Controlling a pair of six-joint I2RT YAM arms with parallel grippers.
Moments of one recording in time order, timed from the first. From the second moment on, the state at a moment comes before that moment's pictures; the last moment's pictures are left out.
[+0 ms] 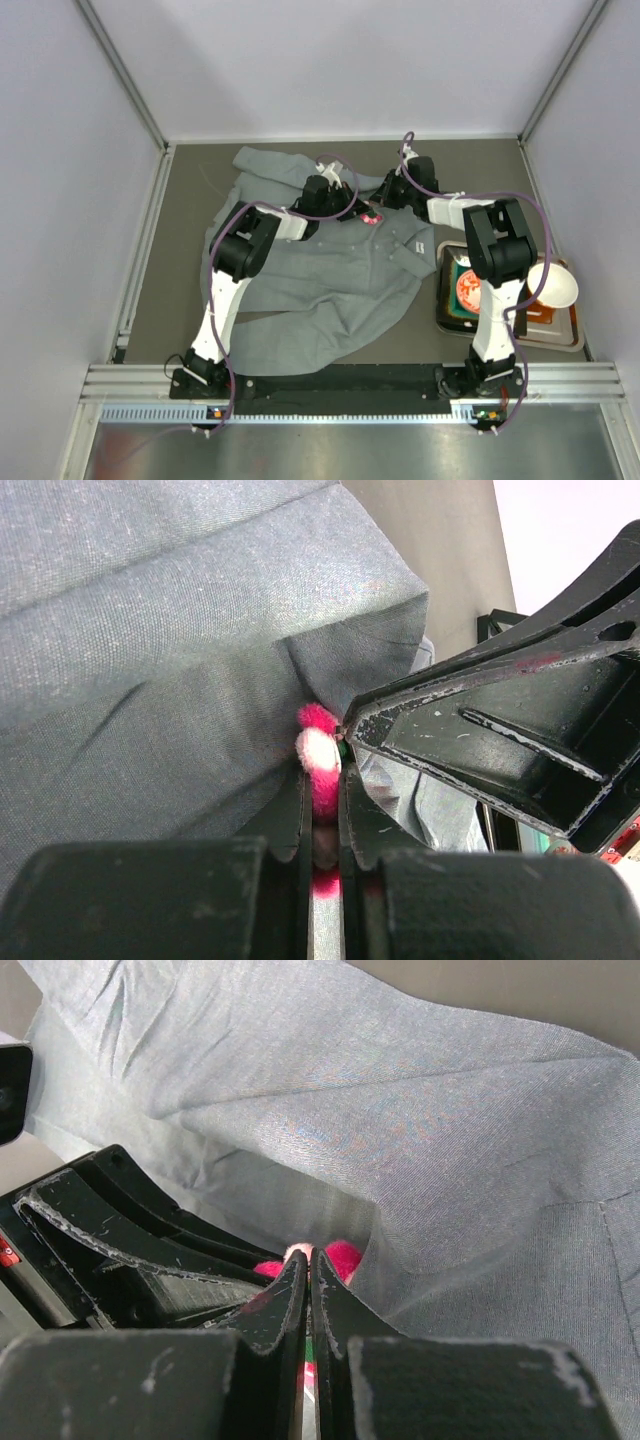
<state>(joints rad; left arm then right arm) -0.51 2.37 1.44 0.60 0.46 -0.84 0.28 2.06 1.27 0.22 -0.36 0.52</state>
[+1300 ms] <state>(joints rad) -0.51 2.38 1.49 0.56 0.49 -0.78 0.28 1.96 1.16 0.22 -0.23 0.43</state>
